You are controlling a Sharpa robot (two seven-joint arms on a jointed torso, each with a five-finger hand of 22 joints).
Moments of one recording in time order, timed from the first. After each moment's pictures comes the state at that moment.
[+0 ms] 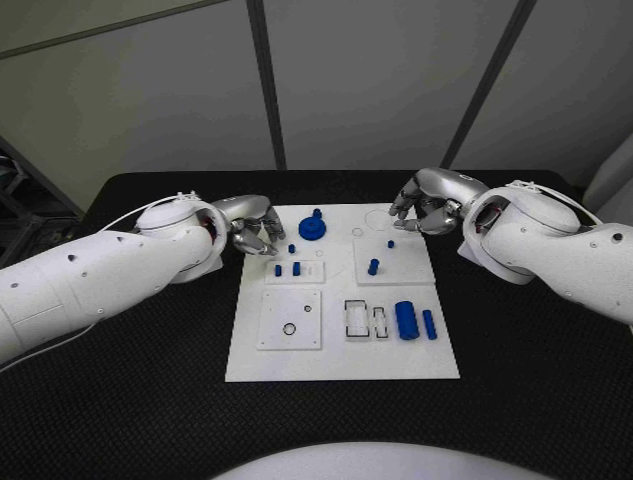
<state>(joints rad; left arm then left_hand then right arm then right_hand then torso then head) 1.12 -0.74 0.09 1.28 -1.41 -0.08 -0.03 1.35 -0.21 0.50 -0.06 0.13 1.00 0.17 0.08 0.07 1.06 0.11 0.15 0.06 1.26 0.03 1.17 0.47 0.18 1.06 0.13 0.81 0.90 1.17 -0.83 0.07 1.50 -1.49 -0.25 -0.17 1.54 -0.17 0.27 0.22 0.23 1.05 0.14 0.16 0.07 1.13 0.07 0.22 0.18 1.46 0.00 1.40 1.30 0.16 1.22 0.09 1.11 0.79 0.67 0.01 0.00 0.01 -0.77</state>
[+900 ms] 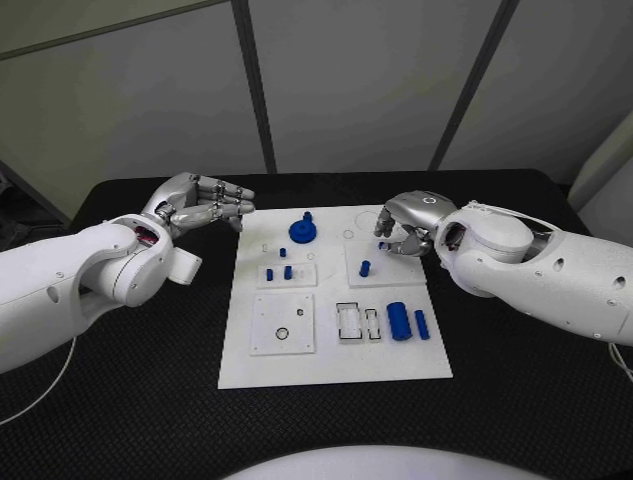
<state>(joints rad) 1.11 -0.94 0.09 1.48 -0.41 -0.29 0.24 1.35 -0.18 0.42 -0.07 0.13 1.05 0.19 0.08 0.07 1.03 0.13 0.22 0.06 1.08 0.04 0.86 0.23 0.18 0.95 0.15 0.58 0.76 1.12 -0.77 0.06 1.45 -1.78 -0.20 -0.21 1.52 -0.19 0.32 0.20 0.22 1.05 0.14 0.11 0.07 1.13 0.08 0.15 0.11 1.46 0.00 1.40 1.30 0.16 1.22 0.09 1.11 0.80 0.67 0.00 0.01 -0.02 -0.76</state>
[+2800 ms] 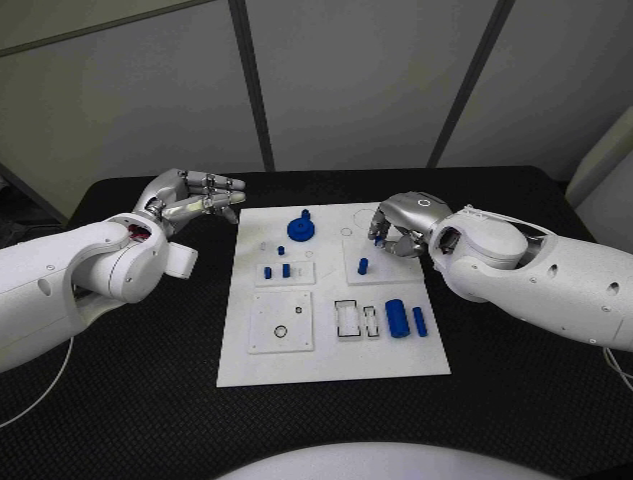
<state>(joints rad) 1.11 -0.94 0.09 1.47 -0.29 -0.30 0.27 1.36 -0.17 0.42 -0.08 0.13 1.05 0.18 0.08 0.07 1.03 0.13 0.23 0.06 1.09 0.04 0.84 0.22 0.18 0.96 0.15 0.58 0.76 1.10 -0.77 0.06 1.48 -1.80 -0.26 -0.22 1.52 -0.14 0.44 0.08 0.20 1.18 0.12 0.13 0.08 1.27 0.06 0.14 0.09 1.47 -0.02 1.44 1.31 0.14 1.26 0.08 1.21 0.93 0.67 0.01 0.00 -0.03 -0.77</state>
